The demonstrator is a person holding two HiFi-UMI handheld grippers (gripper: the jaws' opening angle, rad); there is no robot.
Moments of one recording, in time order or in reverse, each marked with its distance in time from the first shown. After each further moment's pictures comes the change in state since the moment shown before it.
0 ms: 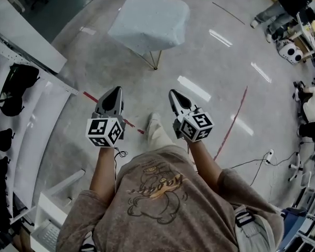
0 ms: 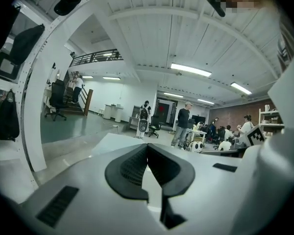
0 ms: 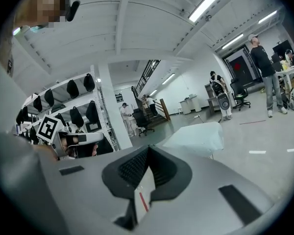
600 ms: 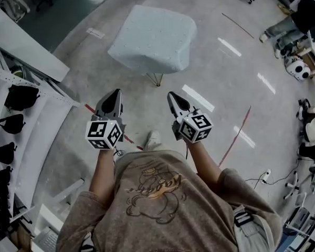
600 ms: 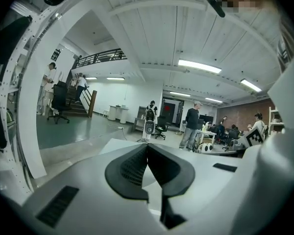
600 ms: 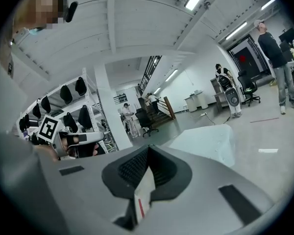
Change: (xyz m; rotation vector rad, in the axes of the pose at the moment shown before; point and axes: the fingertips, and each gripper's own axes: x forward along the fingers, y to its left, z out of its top) left arm 0.133 0.043 0.054 0.003 0.000 0.072; right arm 0.119 -0.087 0.068 0.026 0.025 0.090
